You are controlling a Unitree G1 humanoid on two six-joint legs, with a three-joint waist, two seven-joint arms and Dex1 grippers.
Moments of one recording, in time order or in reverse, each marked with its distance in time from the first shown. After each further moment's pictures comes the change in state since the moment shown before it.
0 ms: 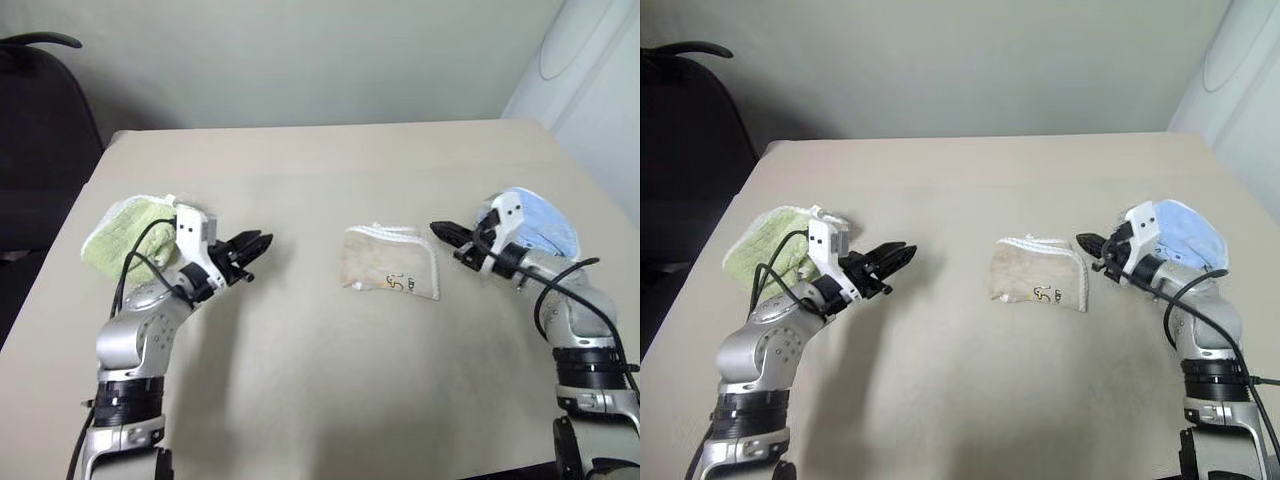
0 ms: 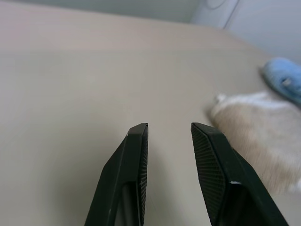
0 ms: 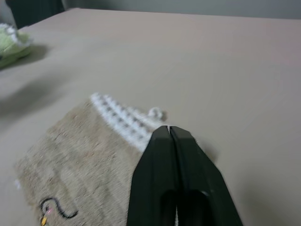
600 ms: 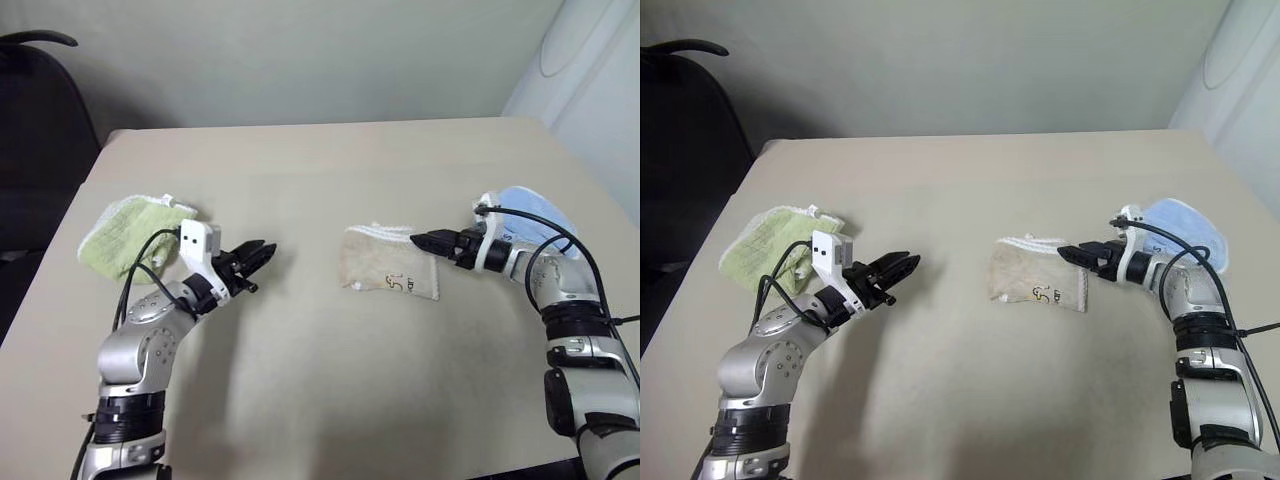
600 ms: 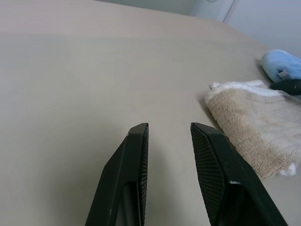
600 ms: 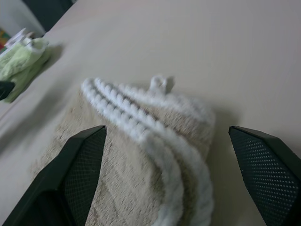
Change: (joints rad) left arm 0.043 -0.028 -0.014 -0.062 -0.006 0.000 0.019; right arm -0.234 -0.001 0.079 0.484 0.002 0.107 0.235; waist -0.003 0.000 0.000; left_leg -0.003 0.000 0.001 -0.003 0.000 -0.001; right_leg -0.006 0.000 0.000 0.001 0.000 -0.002
